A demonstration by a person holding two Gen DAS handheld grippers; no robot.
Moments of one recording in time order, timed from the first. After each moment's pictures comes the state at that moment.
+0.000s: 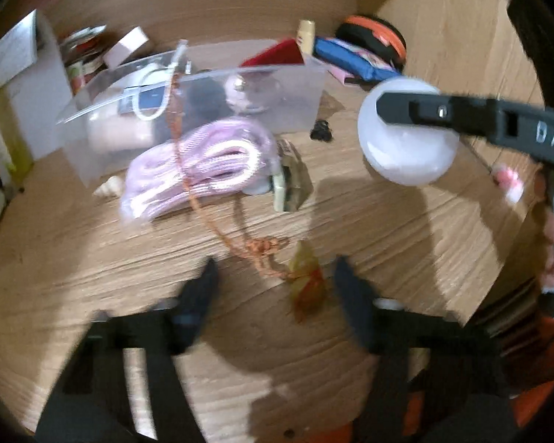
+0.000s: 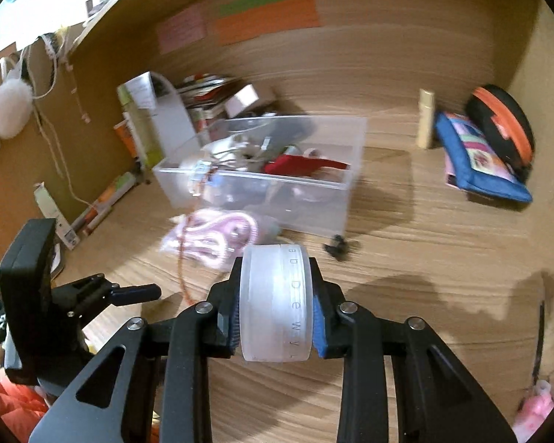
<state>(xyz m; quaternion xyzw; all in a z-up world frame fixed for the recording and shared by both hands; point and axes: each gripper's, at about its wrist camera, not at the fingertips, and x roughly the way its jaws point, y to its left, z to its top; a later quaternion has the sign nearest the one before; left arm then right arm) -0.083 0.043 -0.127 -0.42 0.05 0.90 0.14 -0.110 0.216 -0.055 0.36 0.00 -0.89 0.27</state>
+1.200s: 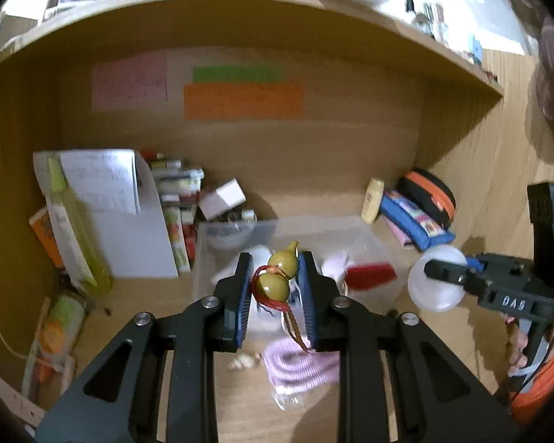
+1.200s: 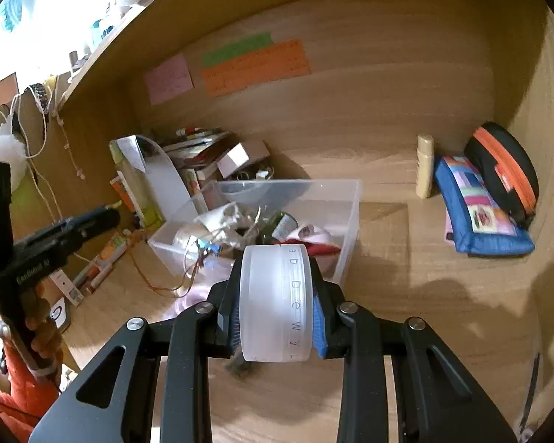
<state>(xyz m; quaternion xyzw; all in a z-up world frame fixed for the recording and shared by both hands) -0.134 -0.054 0.016 -0.24 -0.01 0.97 0.07 -0.154 0.204 -0.011 0.30 -0.03 -0.91 0.28</state>
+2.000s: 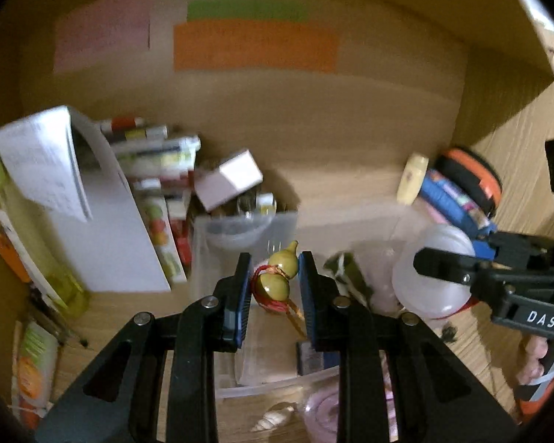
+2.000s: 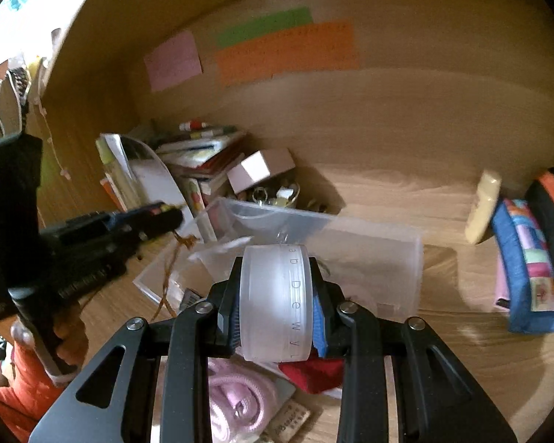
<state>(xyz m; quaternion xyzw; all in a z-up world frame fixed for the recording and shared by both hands) -0.231 -0.067 -0.036 -0.31 0.00 0.95 0.07 -0.225 0.127 -0.022 0.33 0.00 -0.89 0.31</state>
